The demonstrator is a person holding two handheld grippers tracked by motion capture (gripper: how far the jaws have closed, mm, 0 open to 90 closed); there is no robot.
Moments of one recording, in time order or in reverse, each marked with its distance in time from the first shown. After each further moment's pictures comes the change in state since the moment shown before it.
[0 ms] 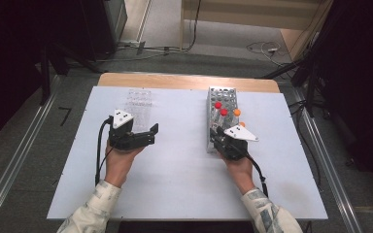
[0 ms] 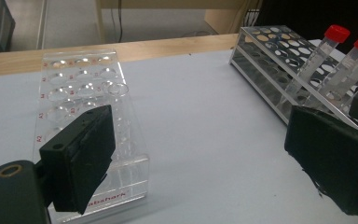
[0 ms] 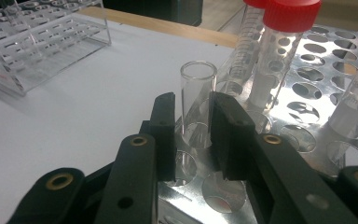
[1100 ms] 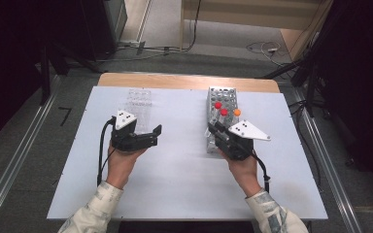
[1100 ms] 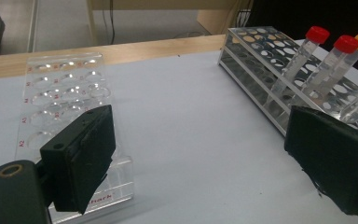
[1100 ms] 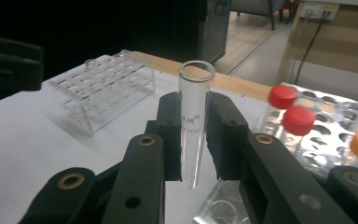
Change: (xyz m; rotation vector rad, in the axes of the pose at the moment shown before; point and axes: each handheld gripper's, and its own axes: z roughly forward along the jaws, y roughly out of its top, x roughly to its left) left arm -0.010 0.002 -0.004 -0.004 -0.034 0.011; right arm 0.019 0.043 -0.046 -0.109 0.112 -0.022
